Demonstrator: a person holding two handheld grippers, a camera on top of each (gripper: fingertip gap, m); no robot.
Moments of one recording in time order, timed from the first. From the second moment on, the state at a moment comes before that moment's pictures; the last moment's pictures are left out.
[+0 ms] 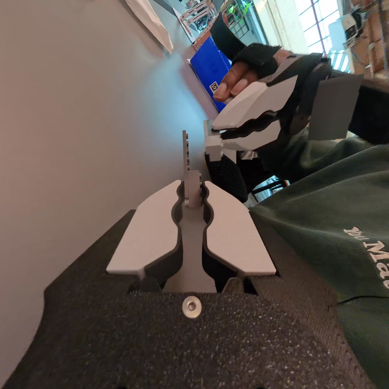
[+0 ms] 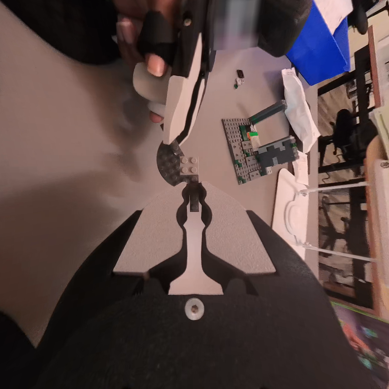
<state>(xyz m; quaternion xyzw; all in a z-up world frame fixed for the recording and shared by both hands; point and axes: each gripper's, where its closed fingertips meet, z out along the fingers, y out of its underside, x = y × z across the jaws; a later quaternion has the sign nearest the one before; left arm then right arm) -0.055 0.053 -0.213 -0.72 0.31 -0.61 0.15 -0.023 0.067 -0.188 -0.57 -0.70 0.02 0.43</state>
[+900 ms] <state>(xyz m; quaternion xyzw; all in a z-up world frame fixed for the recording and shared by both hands) -0.045 0.024 -0.252 -0.74 0.40 -0.54 0.02 -0.022 0.038 -0.247 -0.54 -0.76 0.01 0.36</state>
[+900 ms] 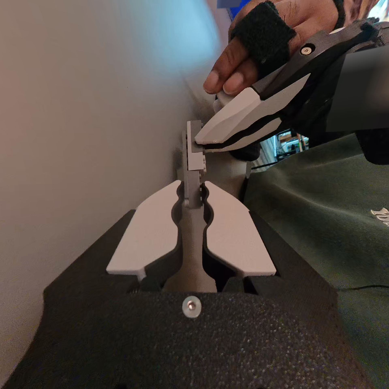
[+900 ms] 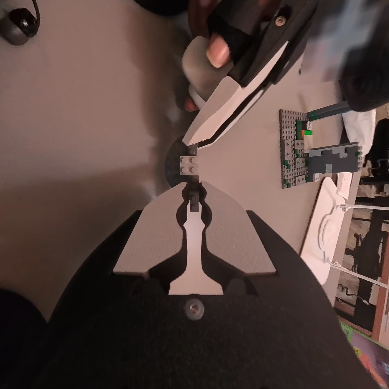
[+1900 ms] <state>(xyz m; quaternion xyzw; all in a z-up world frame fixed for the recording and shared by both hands) -0.028 0.023 -0.251 -0.74 0.45 -0.50 0.01 -0.015 0.037 -0.247 -0.54 -0.72 -0.05 0.43</state>
